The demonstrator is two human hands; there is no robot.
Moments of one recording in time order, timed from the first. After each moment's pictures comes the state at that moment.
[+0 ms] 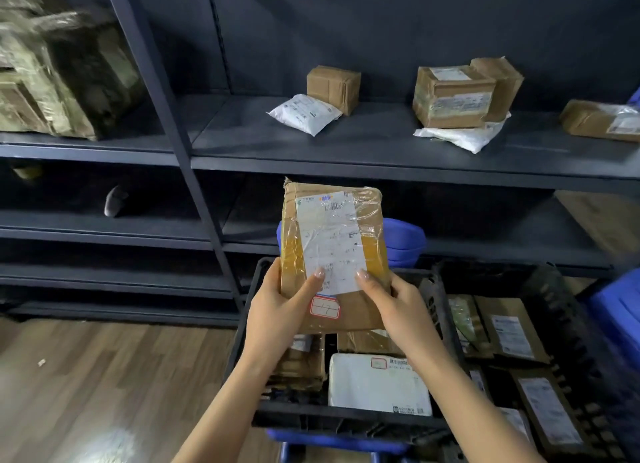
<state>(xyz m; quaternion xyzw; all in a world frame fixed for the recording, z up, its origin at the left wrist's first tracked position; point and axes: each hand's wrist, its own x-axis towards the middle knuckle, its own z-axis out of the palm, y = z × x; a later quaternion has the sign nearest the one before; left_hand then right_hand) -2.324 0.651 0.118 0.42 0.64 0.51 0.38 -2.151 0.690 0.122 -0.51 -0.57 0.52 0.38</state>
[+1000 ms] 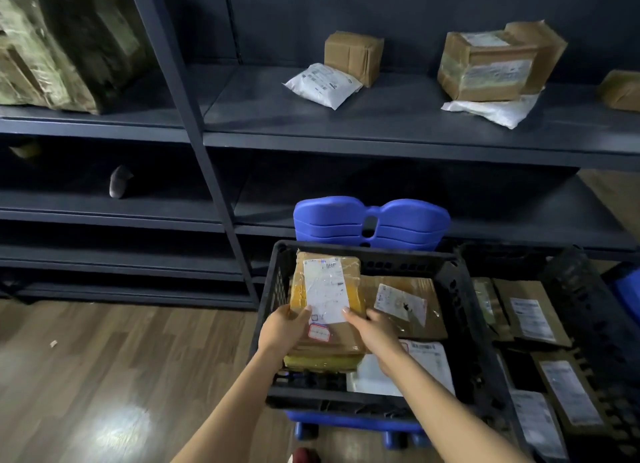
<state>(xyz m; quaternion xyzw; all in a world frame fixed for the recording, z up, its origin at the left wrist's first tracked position) -2.383 0.675 -0.015 0.38 0.80 0.23 0.42 -2.210 0.706 -0.028 -0.64 -0.45 0.59 0.21</state>
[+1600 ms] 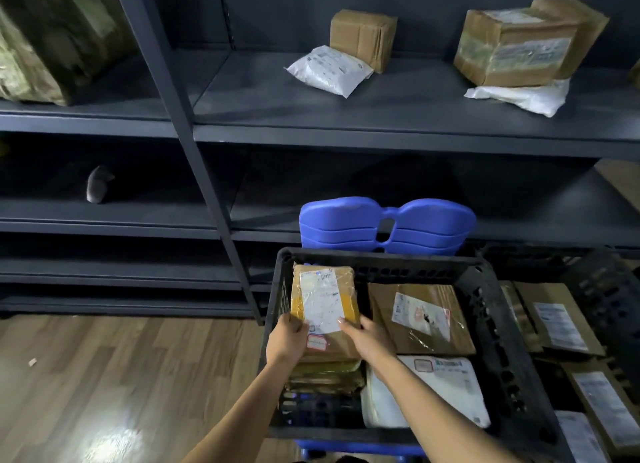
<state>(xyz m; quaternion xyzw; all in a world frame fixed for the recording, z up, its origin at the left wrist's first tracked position) -2.415 0.723 -0.098 0.37 0.80 0.22 0.41 -2.257 0.751 -0.098 -0.66 -0.46 0.57 0.17</state>
